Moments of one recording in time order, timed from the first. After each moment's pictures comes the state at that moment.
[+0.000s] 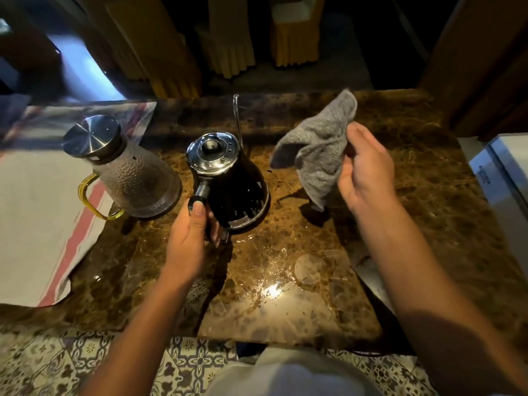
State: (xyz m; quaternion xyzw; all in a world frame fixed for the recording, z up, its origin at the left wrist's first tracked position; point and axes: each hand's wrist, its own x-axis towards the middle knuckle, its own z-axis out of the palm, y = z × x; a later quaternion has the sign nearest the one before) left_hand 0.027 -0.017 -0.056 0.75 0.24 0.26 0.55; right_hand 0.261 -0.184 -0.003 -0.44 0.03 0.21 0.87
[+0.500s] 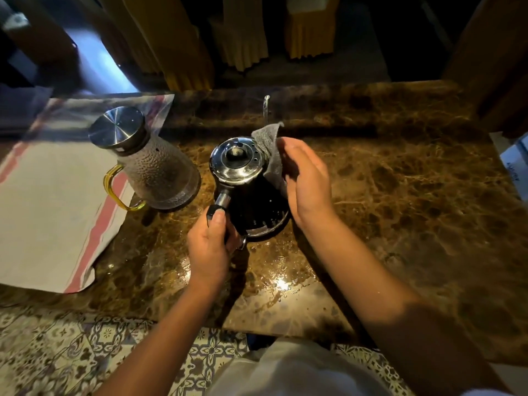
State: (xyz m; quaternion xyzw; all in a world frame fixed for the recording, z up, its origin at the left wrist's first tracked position) left_hand 0.011 -0.036 -0.061 0.70 0.29 0.34 0.55; right_hand 0.176 -0.106 -0.021 -0.46 -0.11 0.27 0.84
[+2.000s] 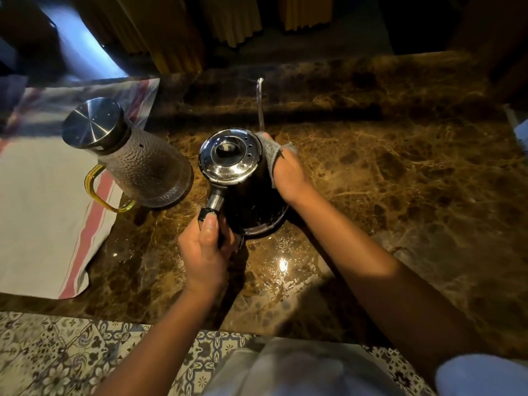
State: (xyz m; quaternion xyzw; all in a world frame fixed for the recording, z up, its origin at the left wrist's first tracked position) left_hand 0.014 -0.034 -0.070 0.67 0.32 0.36 0.57; right_hand 0.206 -0.070 -0.068 -0.67 -0.24 0.31 0.63
